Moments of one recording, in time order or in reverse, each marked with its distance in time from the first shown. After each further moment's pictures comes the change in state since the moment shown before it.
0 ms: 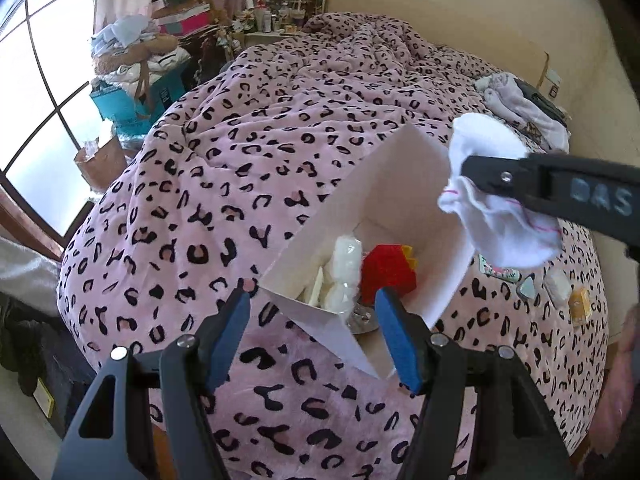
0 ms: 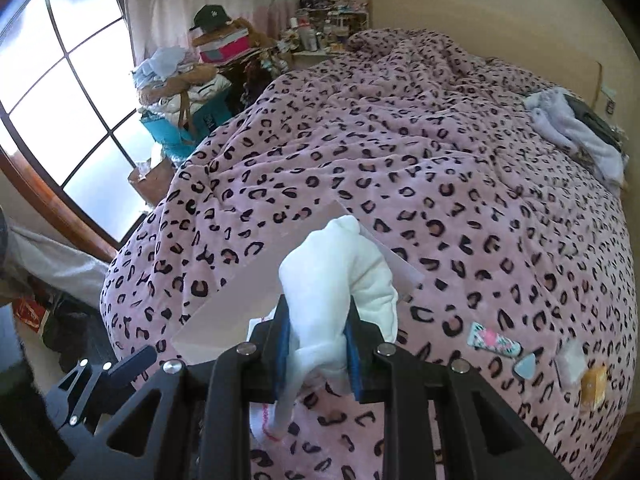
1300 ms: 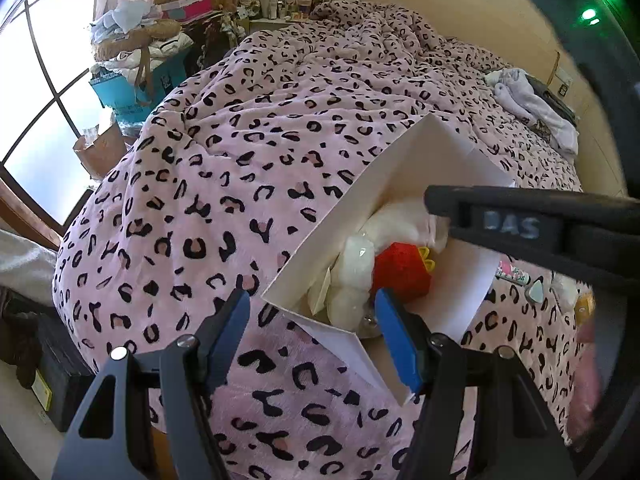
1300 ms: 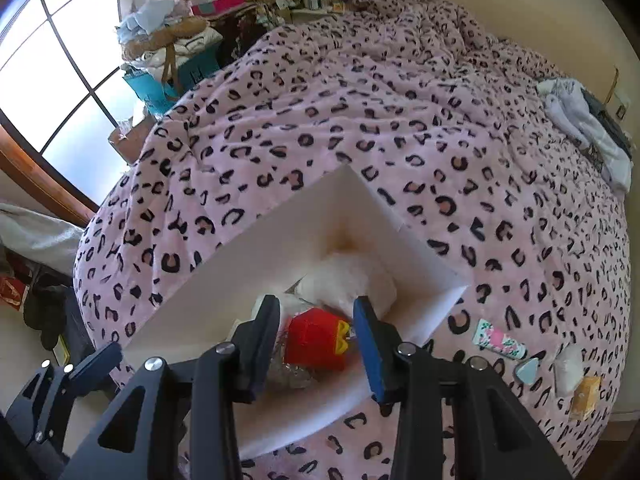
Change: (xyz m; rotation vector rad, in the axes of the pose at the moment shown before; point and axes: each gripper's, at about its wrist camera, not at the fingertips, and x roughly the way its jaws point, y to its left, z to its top) left arm 0.024 0.000 0.009 -0.016 0.043 0.005; right arm 0.052 0.003 0.005 -0.045 0.135 -0.058
